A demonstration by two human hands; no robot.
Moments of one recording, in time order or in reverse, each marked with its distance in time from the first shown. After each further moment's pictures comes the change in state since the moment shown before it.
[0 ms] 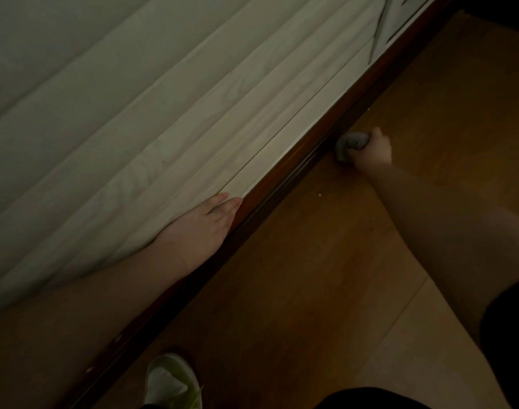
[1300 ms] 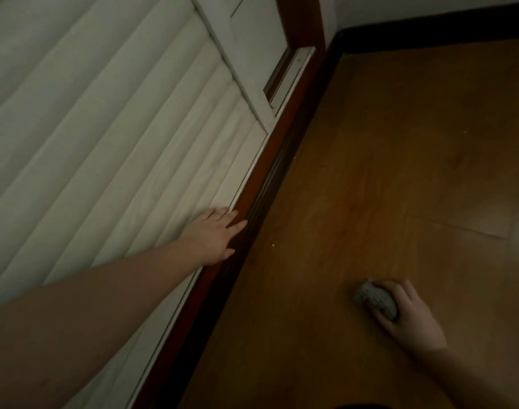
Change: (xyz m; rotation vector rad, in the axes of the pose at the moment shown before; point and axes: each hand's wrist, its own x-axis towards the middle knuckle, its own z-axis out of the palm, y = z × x) left_hand 0.119 -0.091 -0.134 -0.395 -0.079 -0.045; right_hand -0.228 0.222 -0.064 0.082 0.038 -0.289
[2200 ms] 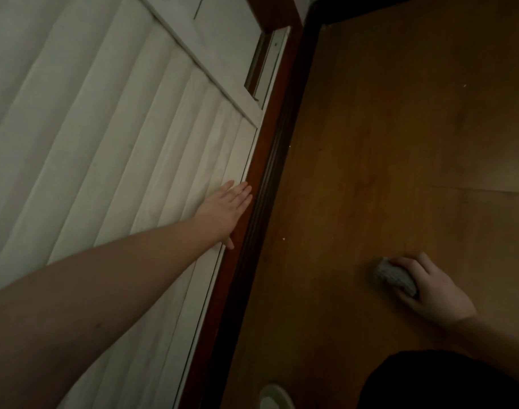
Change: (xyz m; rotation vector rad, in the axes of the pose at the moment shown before) left_hand 0.044 -0.018 -0.049 0.572 -0.061 0.062; right_hand 0.001 0.000 -0.007 -0.086 -0.006 -0.028
